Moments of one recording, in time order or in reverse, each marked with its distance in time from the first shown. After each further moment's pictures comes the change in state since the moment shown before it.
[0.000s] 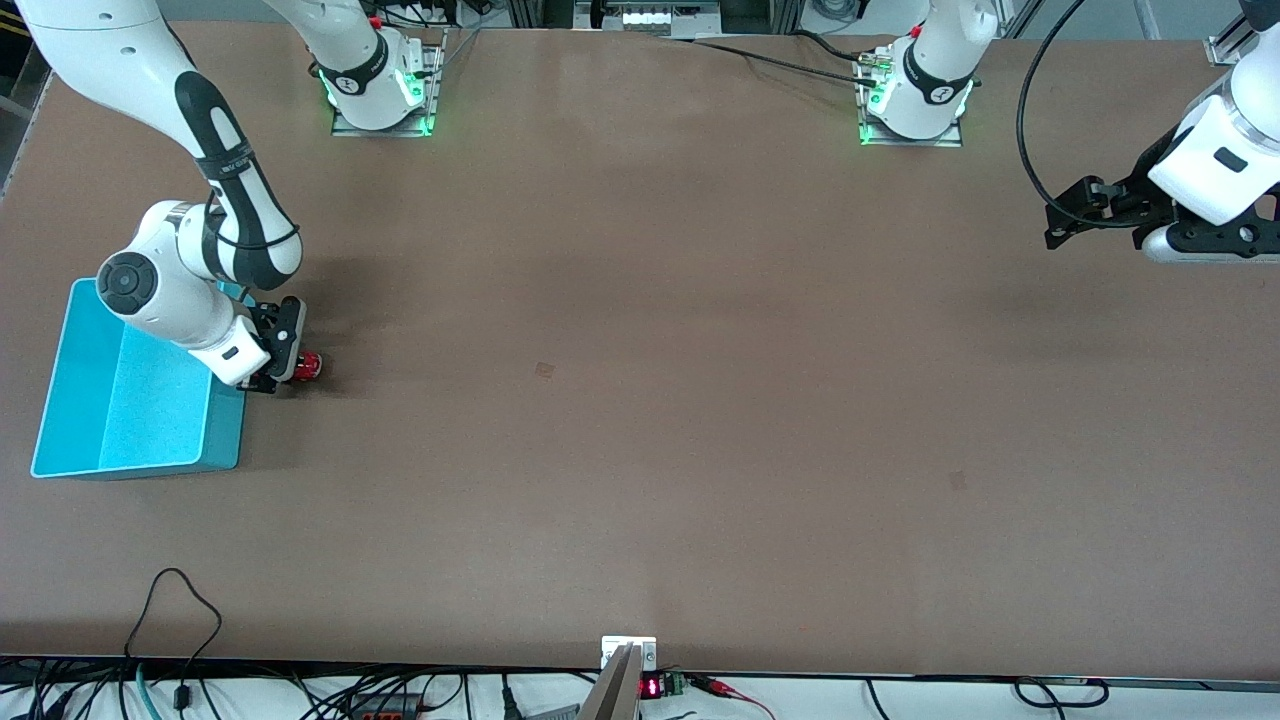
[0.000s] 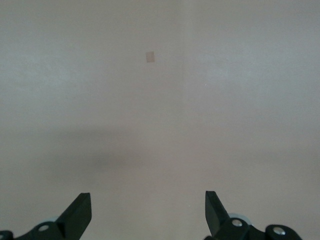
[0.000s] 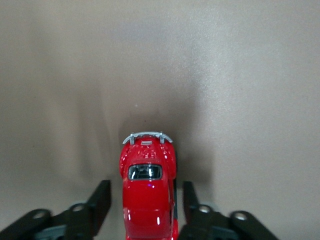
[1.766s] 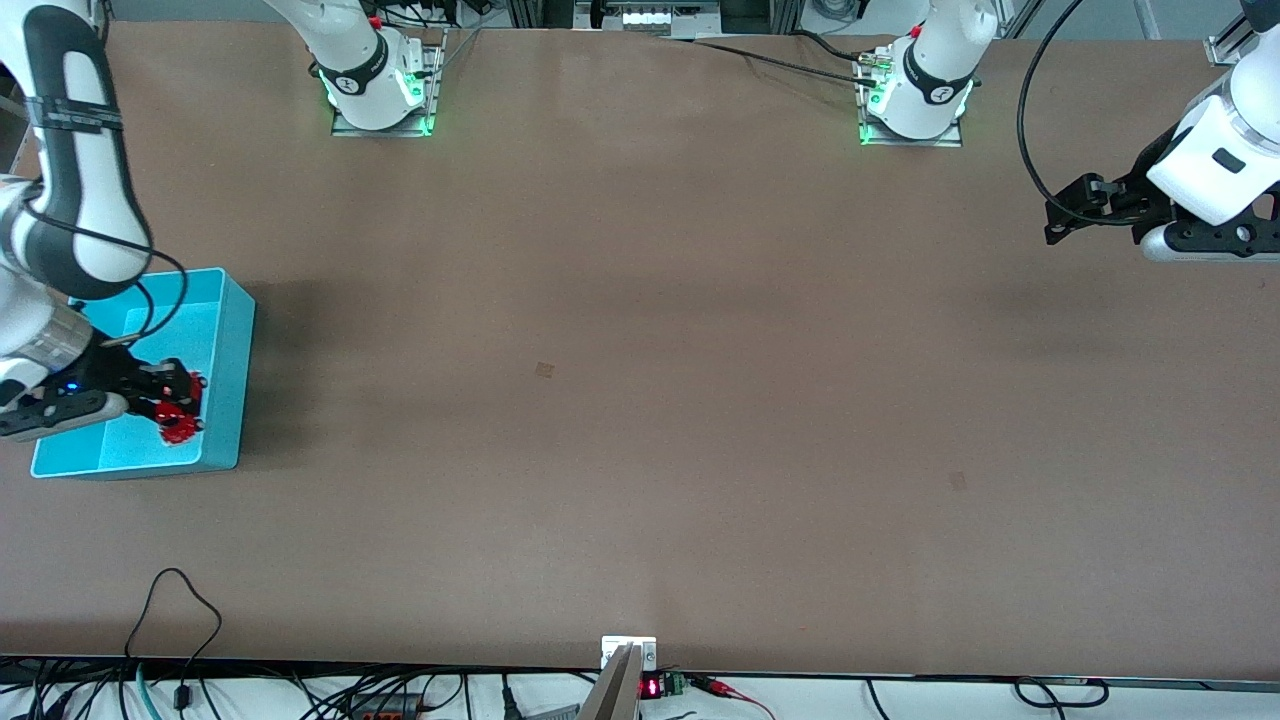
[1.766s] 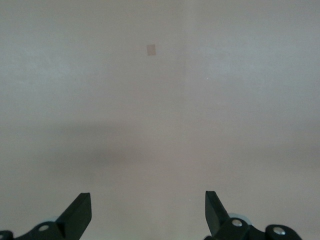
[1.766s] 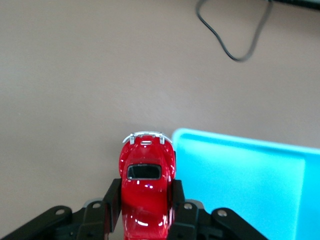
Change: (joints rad) left arm 0.004 0.000 0.001 0.002 0.001 -0.031 0.000; right arm -0.075 -0.072 -0.057 0.364 0.218 -0.275 1.038
